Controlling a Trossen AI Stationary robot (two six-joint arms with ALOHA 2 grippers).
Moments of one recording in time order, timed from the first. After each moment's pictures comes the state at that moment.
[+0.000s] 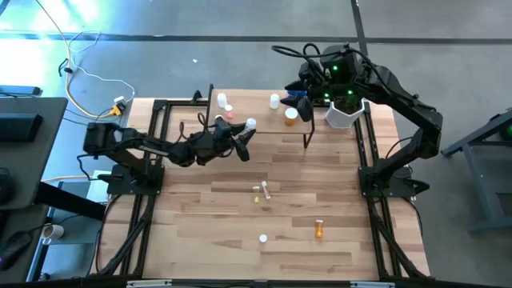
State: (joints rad) left arm 0.21 1.51 0.64 0.88 -0.50 -0.24; right arm -0.39 1.49 1.91 -0.92 -0.16 0.05
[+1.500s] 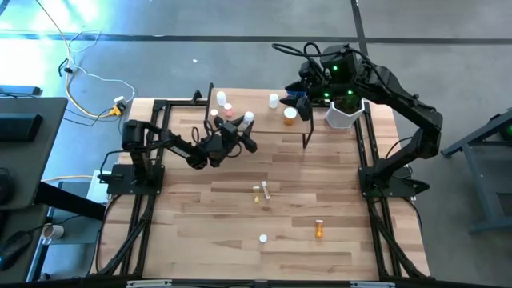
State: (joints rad) left arm 0.28 1.85 0.64 1.31 -0.75 0.03; right arm -0.39 1.49 1.91 -0.92 -0.16 0.11
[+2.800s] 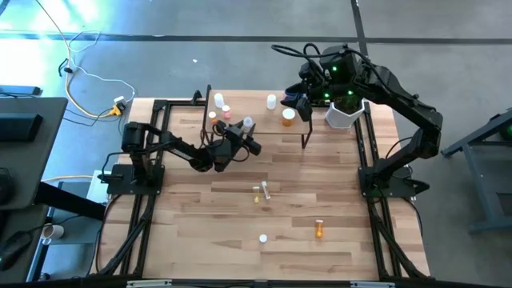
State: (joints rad) left arm 0.22 1.85 0.72 1.12 -0.92 0.05; right arm -0.39 1.49 1.91 -0.95 -0.17 0.13
